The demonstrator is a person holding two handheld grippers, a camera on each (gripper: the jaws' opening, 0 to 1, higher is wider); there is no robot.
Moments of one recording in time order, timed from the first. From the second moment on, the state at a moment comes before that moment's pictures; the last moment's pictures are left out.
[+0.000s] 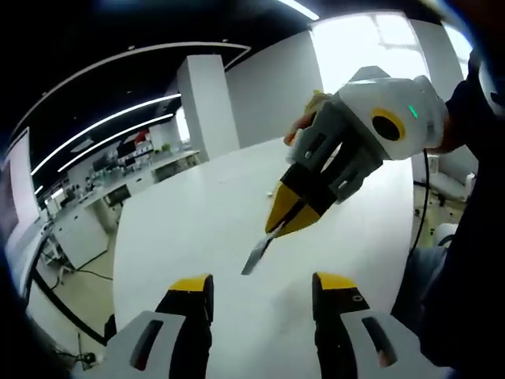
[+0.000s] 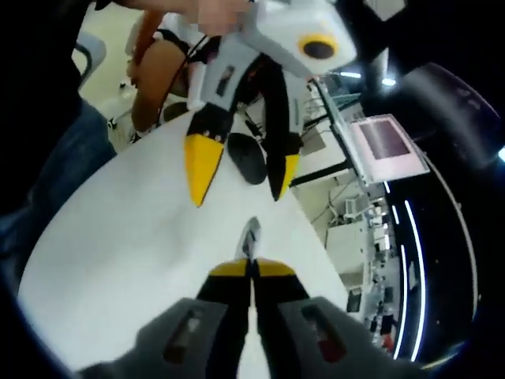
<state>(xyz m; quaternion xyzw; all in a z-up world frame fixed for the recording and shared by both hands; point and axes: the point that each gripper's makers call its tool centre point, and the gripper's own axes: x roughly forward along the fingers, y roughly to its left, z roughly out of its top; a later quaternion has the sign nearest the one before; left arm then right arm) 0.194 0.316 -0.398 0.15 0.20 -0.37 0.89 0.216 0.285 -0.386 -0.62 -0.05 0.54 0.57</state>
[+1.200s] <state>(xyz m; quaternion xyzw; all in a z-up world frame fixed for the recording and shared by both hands) 0.186 0.302 -0.397 0.26 0.18 -0.40 0.86 0.188 0.297 -0.393 -0.63 -0.06 0.55 0.54</state>
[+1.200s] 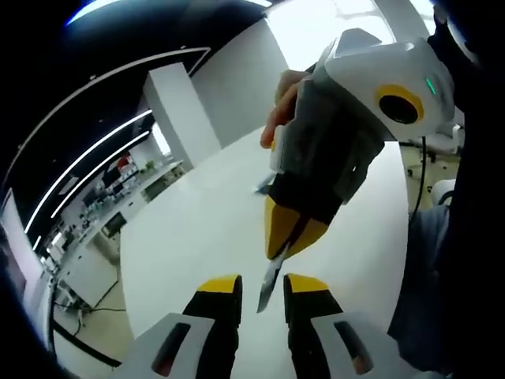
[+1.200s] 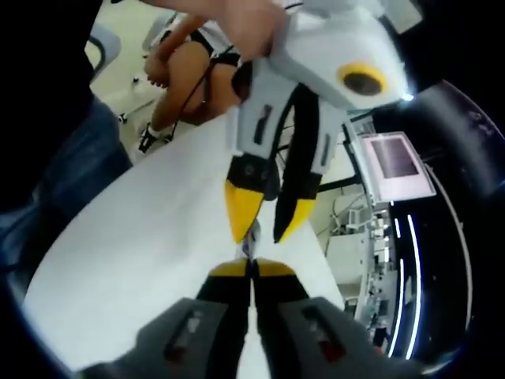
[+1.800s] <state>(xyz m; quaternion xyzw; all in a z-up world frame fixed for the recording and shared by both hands) 0.183 0.300 -0.406 0.30 0.19 -0.41 0.84 0.181 0.300 -0.387 -0.64 -0.07 0.55 0.54</state>
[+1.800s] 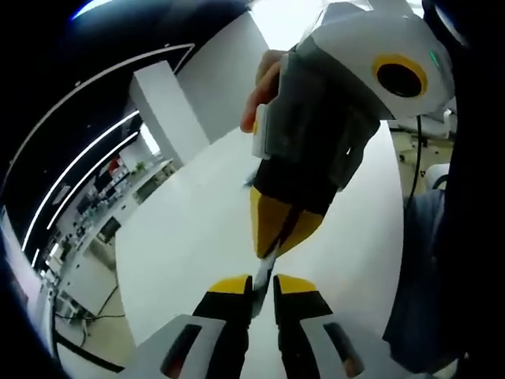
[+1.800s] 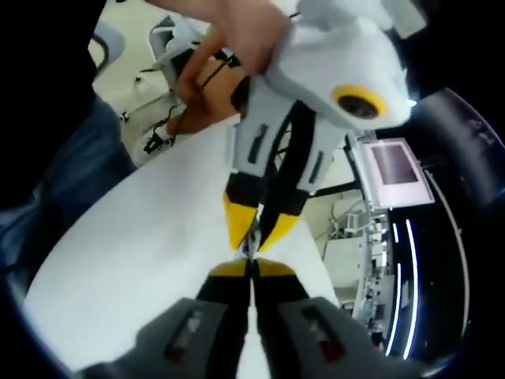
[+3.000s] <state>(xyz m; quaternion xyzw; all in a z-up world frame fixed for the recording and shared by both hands) 0.181 0.297 -0.400 0.27 0.18 -0.43 0.85 0.181 0.302 -0.374 -0.62 -0.10 0.54 0.56</state>
